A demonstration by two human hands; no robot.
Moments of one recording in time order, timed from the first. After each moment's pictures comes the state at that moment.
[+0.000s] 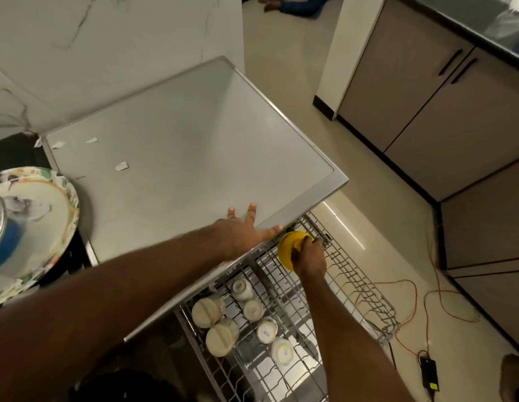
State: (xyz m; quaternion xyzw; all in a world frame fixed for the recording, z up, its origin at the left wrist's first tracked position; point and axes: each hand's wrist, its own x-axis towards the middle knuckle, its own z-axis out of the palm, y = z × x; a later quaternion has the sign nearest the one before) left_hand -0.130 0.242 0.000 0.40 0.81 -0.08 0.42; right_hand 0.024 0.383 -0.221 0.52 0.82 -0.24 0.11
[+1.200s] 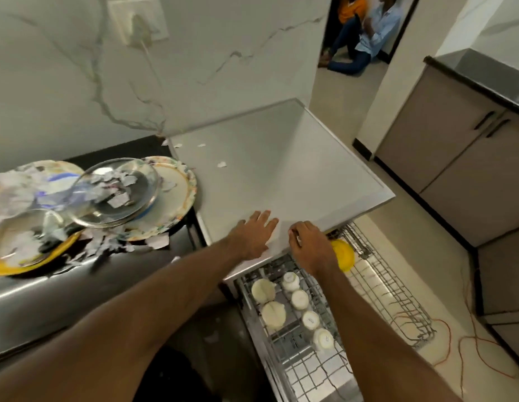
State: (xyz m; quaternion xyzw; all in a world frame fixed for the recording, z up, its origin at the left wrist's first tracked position) left_hand -0.138 0.067 -0.009 0.48 0.86 -0.08 0.18; right_hand -0.007 0.222 -0.041 0.17 0.95 -0.25 -0.09
